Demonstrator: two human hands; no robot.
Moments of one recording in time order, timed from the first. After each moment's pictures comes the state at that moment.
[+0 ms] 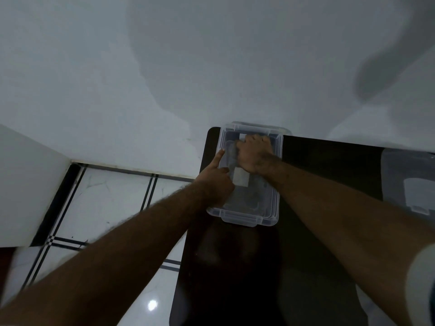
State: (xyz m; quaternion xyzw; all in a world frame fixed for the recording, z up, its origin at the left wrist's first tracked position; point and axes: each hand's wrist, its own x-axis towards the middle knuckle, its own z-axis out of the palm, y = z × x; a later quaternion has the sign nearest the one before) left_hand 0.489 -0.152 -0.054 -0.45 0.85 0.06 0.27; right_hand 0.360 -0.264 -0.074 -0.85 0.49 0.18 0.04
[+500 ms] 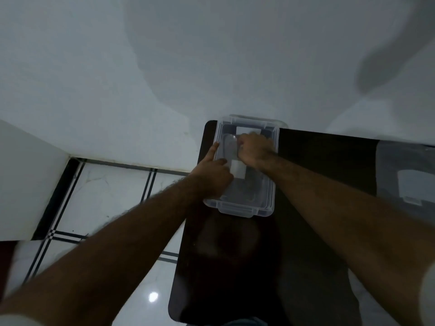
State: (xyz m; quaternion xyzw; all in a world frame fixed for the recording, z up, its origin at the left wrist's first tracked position) left_hand 0.491 -0.145 -0.045 -0.47 0.85 0.06 0.22; right_hand 0.346 -0.252 -0.066 -0.81 0.56 0.06 0.17
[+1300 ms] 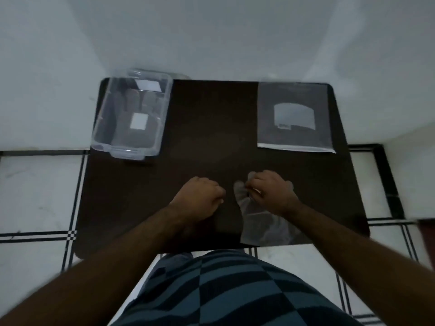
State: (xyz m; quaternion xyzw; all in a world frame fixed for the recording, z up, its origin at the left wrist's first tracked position) left_hand 0.208 0.029 -0.054 -0.47 0.85 0.22 -0.01; right_hand -0.060 0.002 -0.066 -0.85 0.48 0.01 0.20
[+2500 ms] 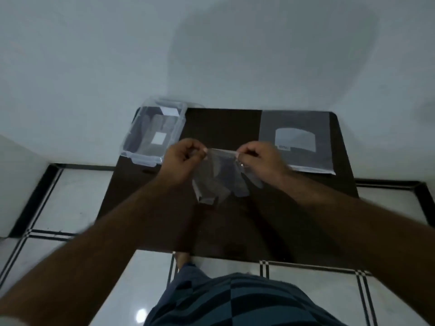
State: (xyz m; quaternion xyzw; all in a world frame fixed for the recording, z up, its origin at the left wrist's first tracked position) left_hand 0.189 0.013 0.034 -0.62 0.59 0.33 -0.40; right_hand -0.068 -0.047 0.030 -0.71 0.50 -0.25 0.44
